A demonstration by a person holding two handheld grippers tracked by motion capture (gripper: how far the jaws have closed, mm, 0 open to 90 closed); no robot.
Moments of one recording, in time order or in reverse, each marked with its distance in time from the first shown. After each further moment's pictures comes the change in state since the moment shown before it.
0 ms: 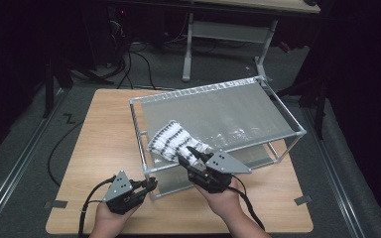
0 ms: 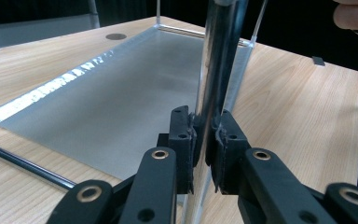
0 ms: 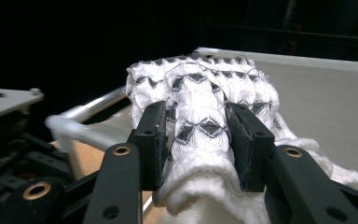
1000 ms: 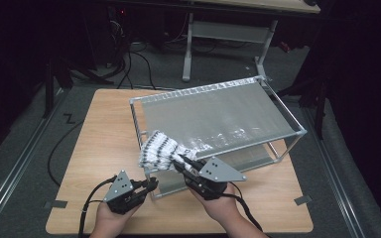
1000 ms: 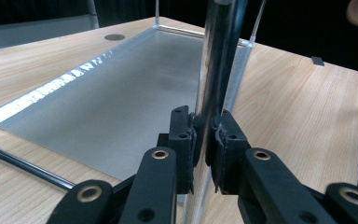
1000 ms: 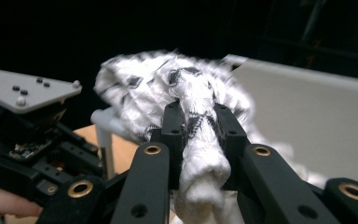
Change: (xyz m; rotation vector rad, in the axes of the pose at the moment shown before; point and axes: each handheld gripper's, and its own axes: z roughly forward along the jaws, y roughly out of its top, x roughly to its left) left arm 0.000 0.000 0.002 -0.003 -0.003 0.005; right arm 0.016 0.004 -0.006 -0.022 0.044 -0.093
